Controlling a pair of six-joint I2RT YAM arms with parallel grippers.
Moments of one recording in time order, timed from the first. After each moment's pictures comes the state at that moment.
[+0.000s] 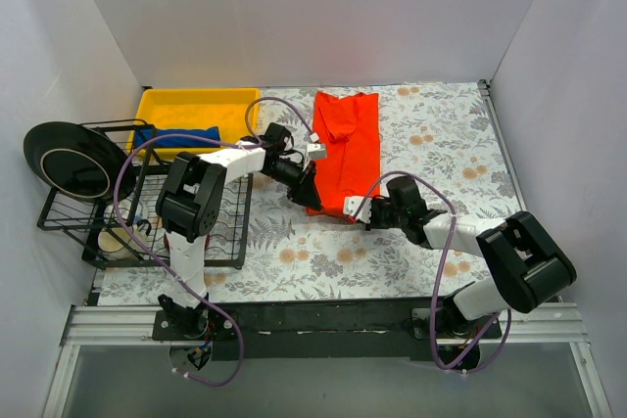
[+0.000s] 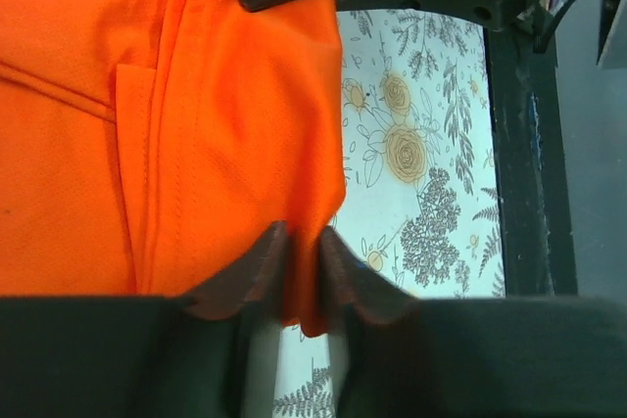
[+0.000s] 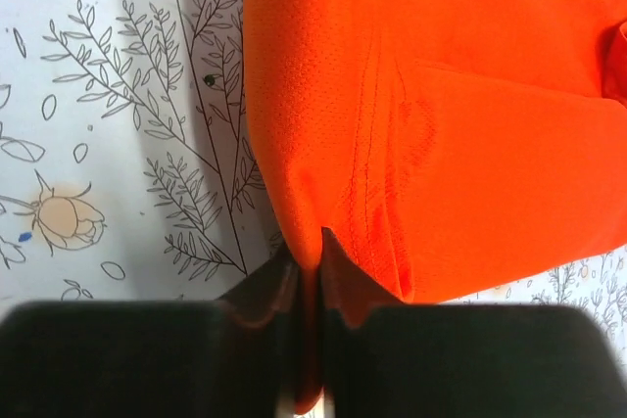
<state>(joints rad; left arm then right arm) -0.45 2.04 1.36 -0.58 1.11 0.59 0.55 1.44 0.46 0.29 -0.37 -0.96</state>
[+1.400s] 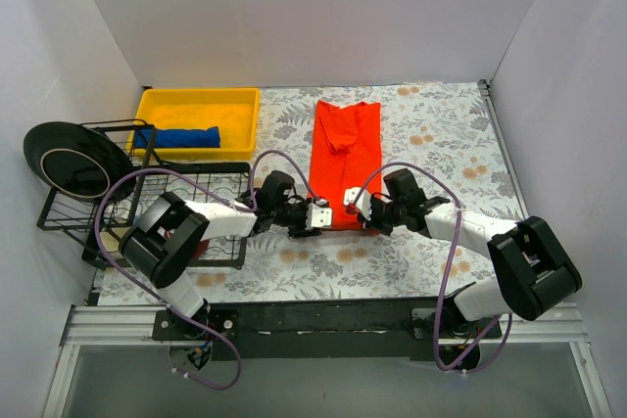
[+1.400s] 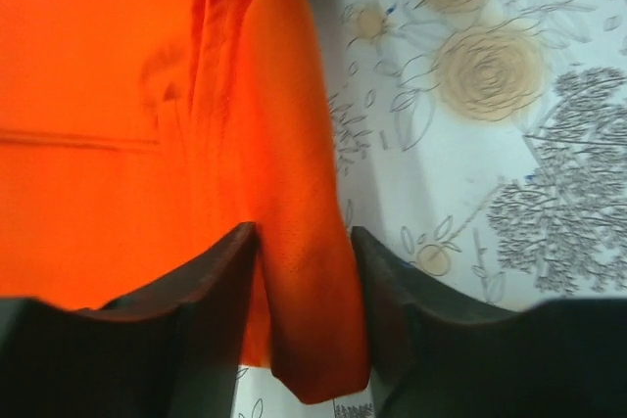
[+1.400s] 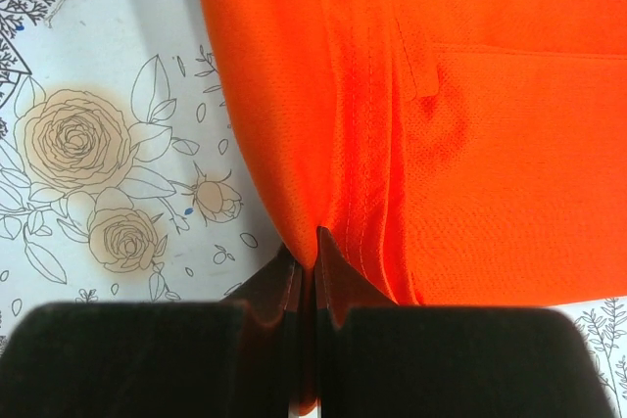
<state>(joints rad) -0.67 1.63 0.70 0.20 0.69 0.84 0.55 1.40 0.61 -0.12 -0.48 -0.77</state>
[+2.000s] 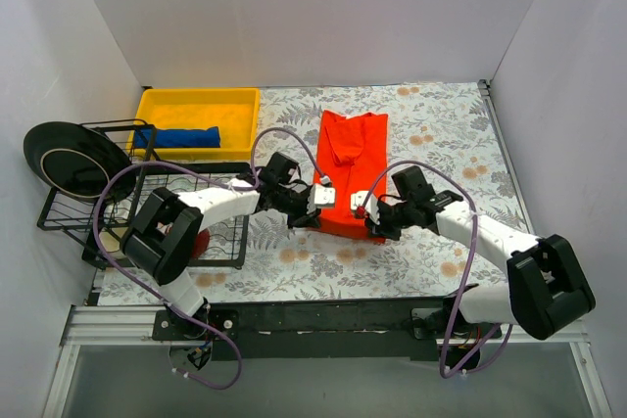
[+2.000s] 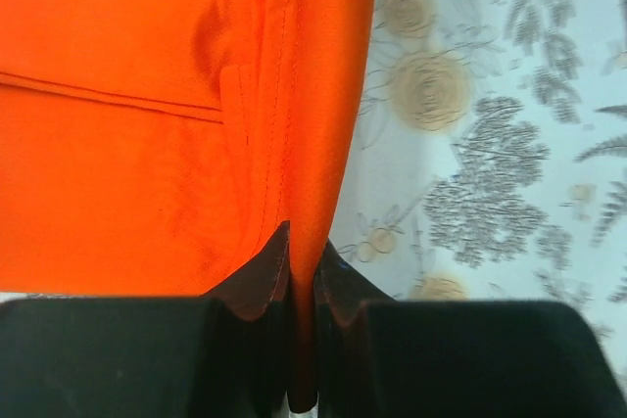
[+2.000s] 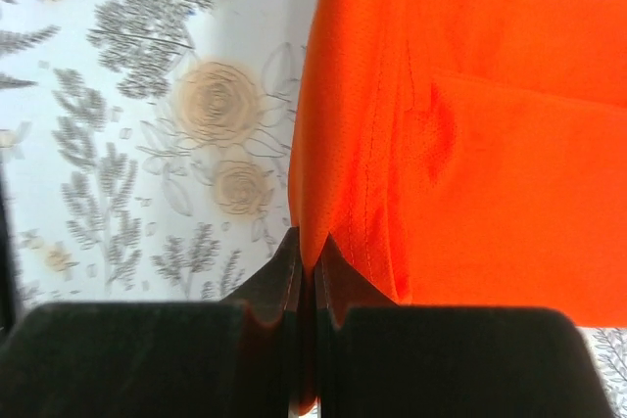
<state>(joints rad) -0.63 1.67 0.92 -0.19 0.74 0.77 0.51 1.30 0.65 -0.39 -0.61 -0.87</state>
